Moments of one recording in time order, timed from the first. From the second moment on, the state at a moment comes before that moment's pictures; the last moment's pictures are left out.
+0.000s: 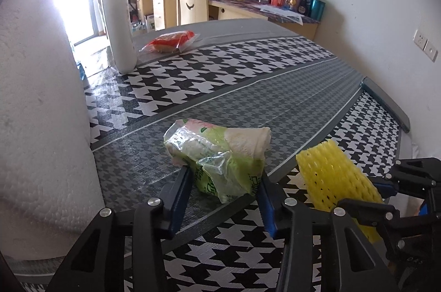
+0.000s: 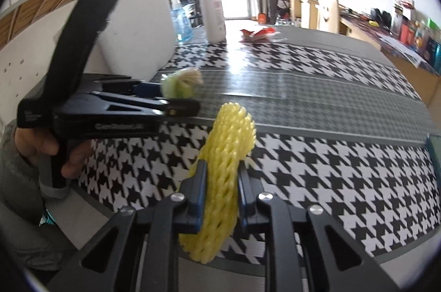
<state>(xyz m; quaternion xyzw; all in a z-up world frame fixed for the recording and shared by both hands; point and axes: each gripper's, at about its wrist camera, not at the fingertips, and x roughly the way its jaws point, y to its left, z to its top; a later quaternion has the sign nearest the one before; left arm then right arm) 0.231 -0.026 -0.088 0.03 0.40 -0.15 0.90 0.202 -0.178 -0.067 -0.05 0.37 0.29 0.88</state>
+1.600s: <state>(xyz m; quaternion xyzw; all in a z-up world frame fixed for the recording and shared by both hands) 0.168 -0.031 -0.030 0.05 0.28 -0.20 0.94 0.212 -0.183 -0.016 0.00 0.30 0.21 0.93</state>
